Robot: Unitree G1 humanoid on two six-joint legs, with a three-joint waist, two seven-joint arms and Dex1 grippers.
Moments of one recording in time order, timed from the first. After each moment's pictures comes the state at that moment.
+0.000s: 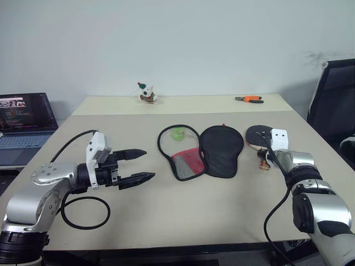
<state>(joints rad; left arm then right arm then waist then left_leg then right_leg) -0.32 0.87 0.23 -0.19 -0.66 0.52 -1.12 -1.09 -0.44 -0.24 1.09 0.14 0.56 0.05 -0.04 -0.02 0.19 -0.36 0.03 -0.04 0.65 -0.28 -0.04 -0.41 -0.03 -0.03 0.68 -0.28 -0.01</state>
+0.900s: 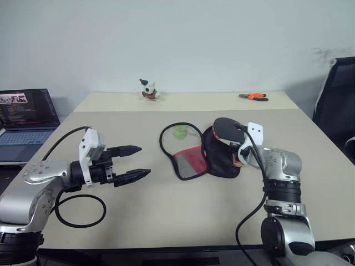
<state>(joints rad) -0.33 0.89 0.27 -0.18 -0.65 0.52 -1.12 -0.89 -0.03 -0.36 0.11 0.33 1.22 -0.23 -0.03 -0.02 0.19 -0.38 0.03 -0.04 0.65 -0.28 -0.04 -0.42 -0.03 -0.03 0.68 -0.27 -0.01</state>
